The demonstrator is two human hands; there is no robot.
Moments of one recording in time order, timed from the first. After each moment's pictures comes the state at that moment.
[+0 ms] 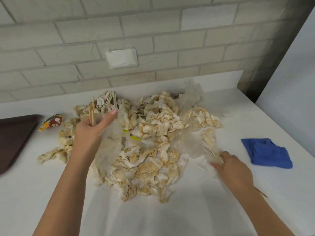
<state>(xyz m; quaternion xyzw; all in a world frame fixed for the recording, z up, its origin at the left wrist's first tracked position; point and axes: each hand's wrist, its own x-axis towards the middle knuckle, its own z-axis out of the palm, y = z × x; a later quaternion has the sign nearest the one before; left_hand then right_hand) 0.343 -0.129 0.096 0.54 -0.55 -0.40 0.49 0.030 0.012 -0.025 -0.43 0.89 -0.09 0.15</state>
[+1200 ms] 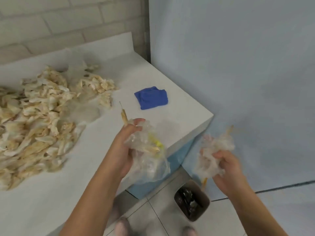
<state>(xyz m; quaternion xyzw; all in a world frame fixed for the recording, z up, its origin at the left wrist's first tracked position) 0.110 0.111 0.038 0.30 -0.45 -0.81 0.23 -0.036 0.303 -0.022 -0.02 0.51 -0.76 0.40</state>
